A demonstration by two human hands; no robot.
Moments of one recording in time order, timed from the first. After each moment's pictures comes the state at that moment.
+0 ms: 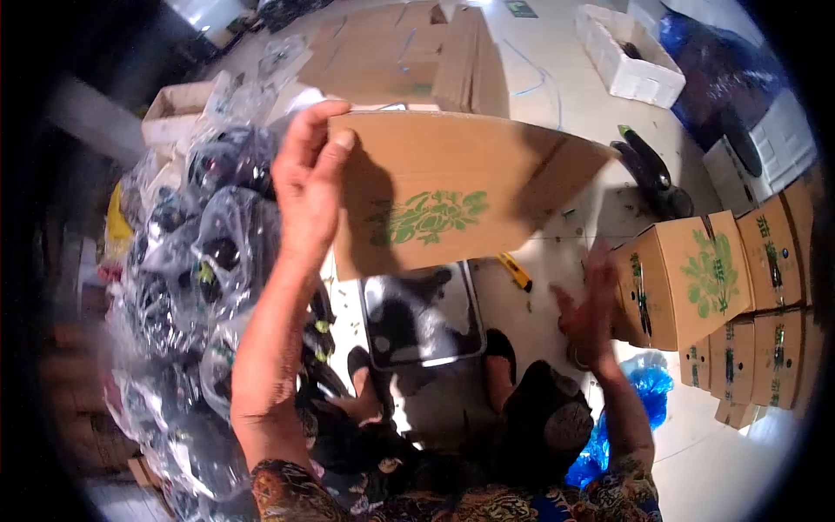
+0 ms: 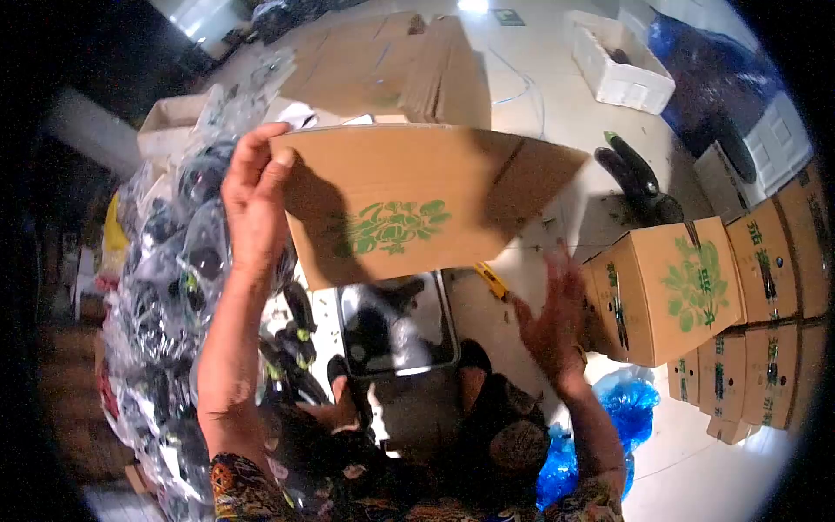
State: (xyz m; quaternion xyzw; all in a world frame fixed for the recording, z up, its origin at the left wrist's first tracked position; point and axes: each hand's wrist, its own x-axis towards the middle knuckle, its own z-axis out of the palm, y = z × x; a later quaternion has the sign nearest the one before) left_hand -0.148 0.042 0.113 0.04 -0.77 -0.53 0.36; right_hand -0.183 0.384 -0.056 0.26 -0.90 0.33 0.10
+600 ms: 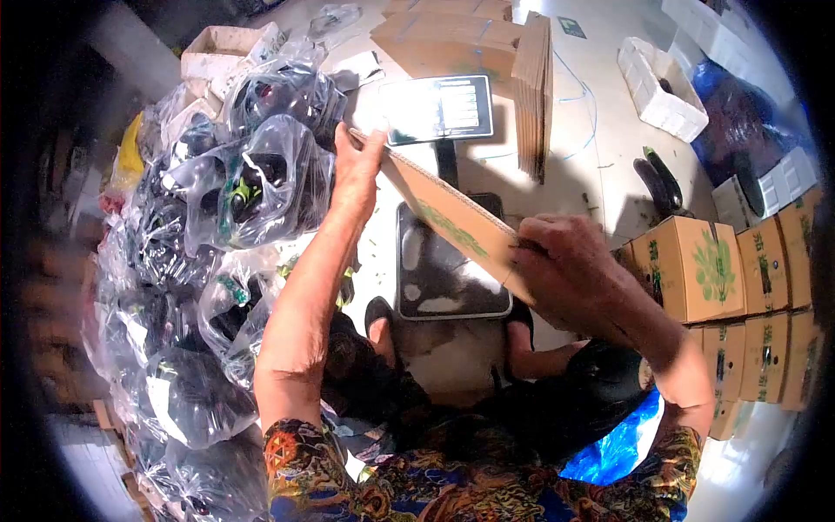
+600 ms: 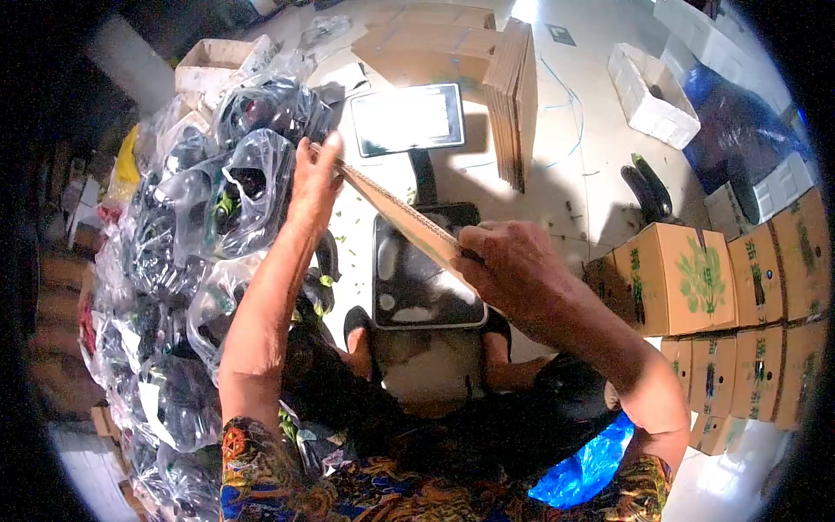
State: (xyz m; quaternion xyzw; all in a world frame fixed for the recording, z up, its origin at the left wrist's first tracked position) left_hand -0.036 -0.023 0.052 0.29 -0.66 -0.62 0.32; right_hand -0.104 0.274 0.106 0.58 -0.77 0.23 -0.10
